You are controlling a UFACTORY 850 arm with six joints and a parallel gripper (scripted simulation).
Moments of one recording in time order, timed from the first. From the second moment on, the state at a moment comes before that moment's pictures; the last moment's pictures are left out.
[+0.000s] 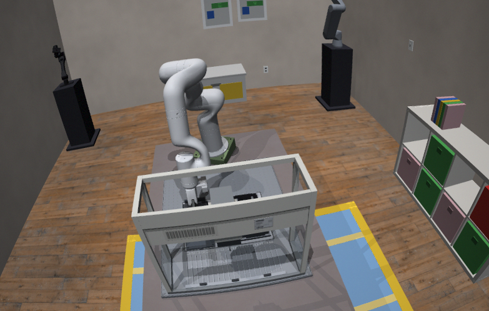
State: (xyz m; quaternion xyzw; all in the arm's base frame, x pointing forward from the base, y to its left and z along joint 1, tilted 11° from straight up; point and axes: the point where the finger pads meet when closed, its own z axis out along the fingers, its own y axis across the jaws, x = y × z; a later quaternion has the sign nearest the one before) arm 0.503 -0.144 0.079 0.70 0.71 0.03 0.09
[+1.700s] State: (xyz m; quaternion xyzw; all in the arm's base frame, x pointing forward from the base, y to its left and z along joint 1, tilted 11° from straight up) arm 0.502 -0.144 0.083 0.70 0.71 0.03 0.09
